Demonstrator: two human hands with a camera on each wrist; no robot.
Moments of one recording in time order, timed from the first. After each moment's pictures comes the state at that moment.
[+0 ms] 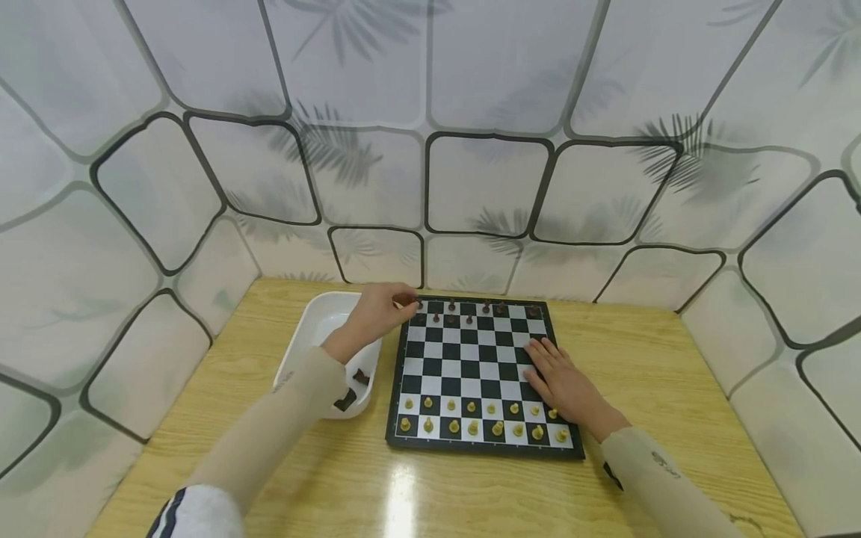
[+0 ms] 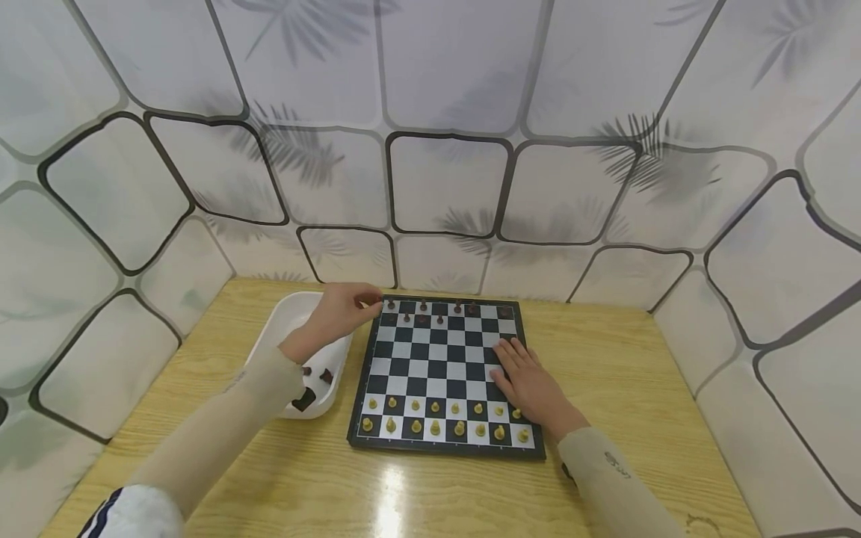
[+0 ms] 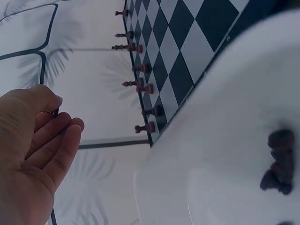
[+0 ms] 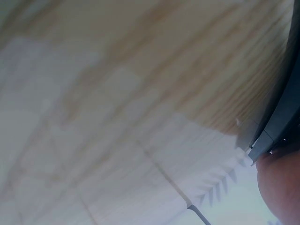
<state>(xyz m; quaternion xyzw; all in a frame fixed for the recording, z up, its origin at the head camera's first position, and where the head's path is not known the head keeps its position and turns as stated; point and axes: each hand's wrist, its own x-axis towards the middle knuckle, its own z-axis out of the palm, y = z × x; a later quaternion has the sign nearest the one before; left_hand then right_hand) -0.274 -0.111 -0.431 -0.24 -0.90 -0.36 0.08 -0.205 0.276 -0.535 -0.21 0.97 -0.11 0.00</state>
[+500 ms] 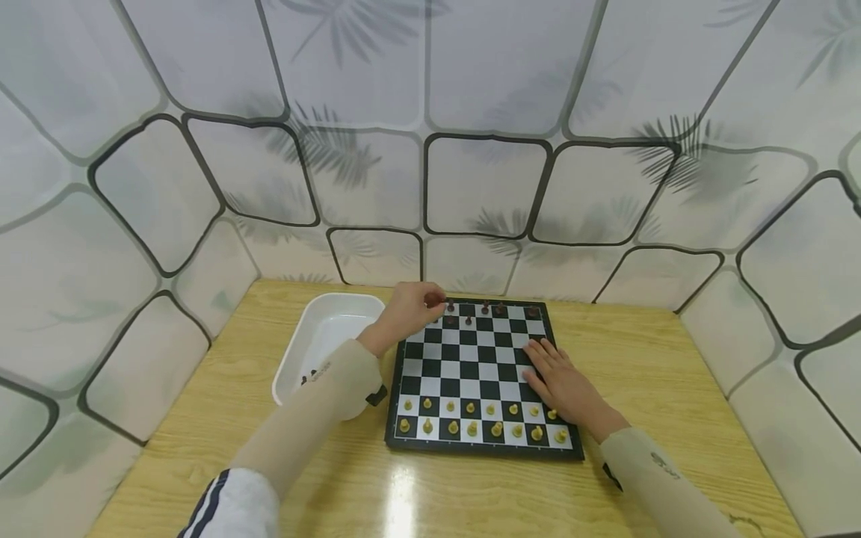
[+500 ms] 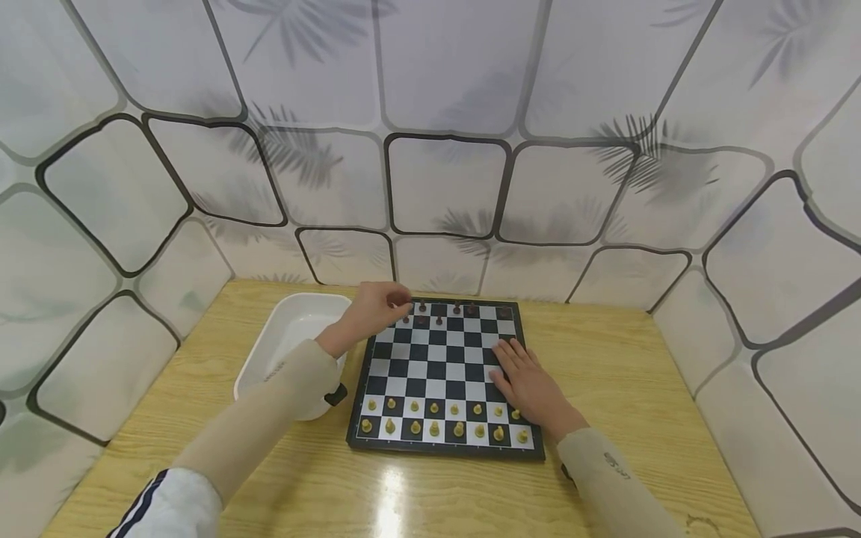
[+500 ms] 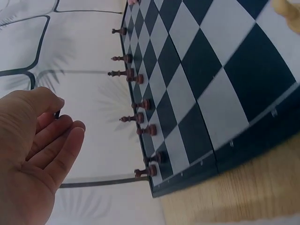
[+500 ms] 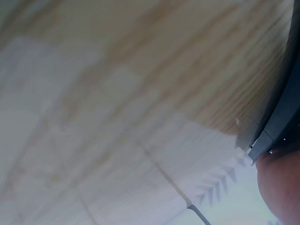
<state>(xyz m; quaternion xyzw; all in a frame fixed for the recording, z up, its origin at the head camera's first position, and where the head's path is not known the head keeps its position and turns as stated) -0.288 -0.061 -0.437 -0.23 -0.91 -0.34 0.04 -0.205 0.277 -0.535 -0.21 0.97 -0.11 0.00</state>
